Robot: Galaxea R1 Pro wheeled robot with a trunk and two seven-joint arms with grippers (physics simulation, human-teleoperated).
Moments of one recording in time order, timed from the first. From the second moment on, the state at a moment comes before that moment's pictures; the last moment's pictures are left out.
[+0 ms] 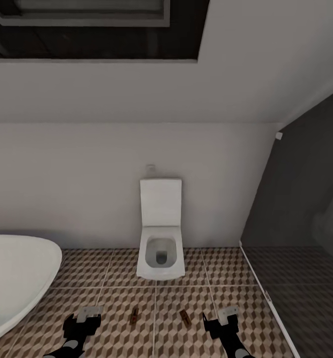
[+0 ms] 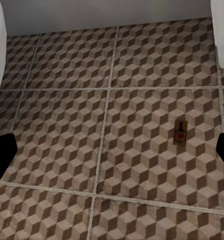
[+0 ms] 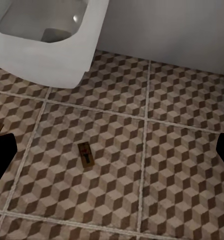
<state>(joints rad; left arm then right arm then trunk) -0.59 0.03 -1.04 0.07 1.00 -0.40 0.19 -0.53 0.04 0.52 -0.02 -0.27 -0.52 -0.12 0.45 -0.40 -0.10</state>
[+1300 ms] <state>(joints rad) -0.59 0.03 -1.04 0.07 1.00 -0.40 0.19 -0.53 0.04 0.52 -0.02 -0.27 -0.52 -0.12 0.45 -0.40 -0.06</state>
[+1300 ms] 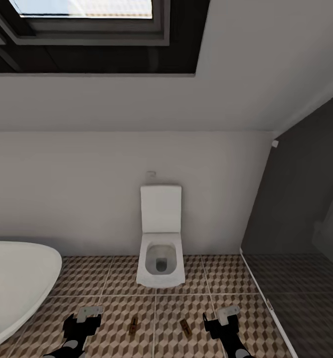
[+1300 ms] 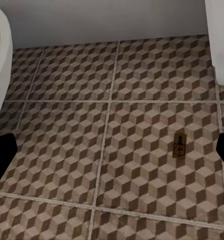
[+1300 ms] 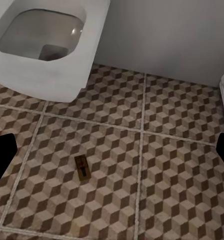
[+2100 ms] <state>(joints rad) -0.58 0.18 -1.03 0.07 0.98 -0.41 -0.07 -0.53 -0.09 0.52 -0.02 -0.28 -0.57 -0.05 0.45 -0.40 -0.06</state>
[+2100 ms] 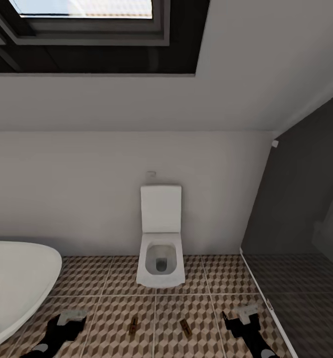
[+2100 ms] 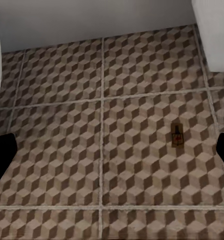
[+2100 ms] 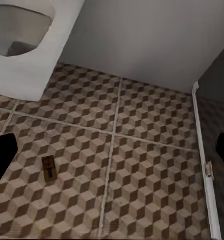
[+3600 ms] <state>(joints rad) -0.34 0.06 -1.04 0.08 0.99 -0.43 0.21 -0.52 -0.19 0.53 -0.02 -0.27 -0.57 0.11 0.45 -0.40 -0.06</state>
